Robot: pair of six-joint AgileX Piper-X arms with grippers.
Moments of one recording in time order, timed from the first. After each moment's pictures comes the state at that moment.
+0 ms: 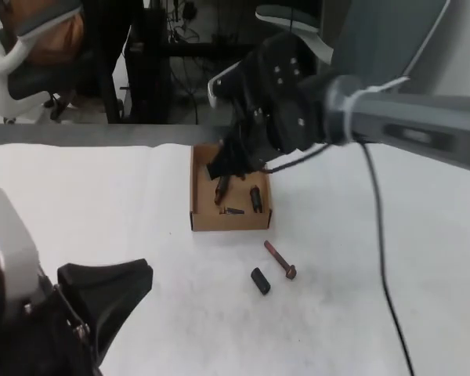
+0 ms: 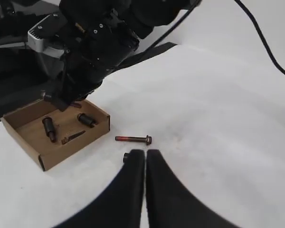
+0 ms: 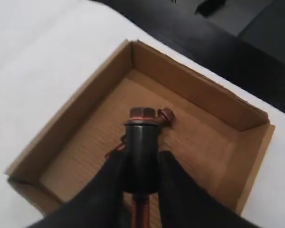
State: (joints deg) left arm -36.0 22.6 -18.3 15.4 9.9 3.2; right arm 31.8 117.5 -89.8 23.4 2.5 -4.3
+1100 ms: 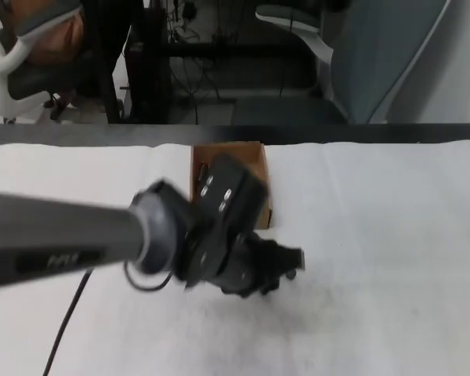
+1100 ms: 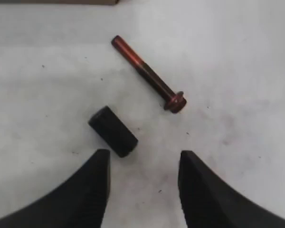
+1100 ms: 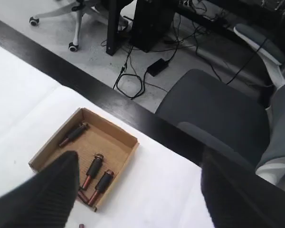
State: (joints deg) left arm -43.3 99.9 -57.4 15.7 1.5 -36.8; right arm 25.9 83.5 -94.7 49.2 3.2 -10.2
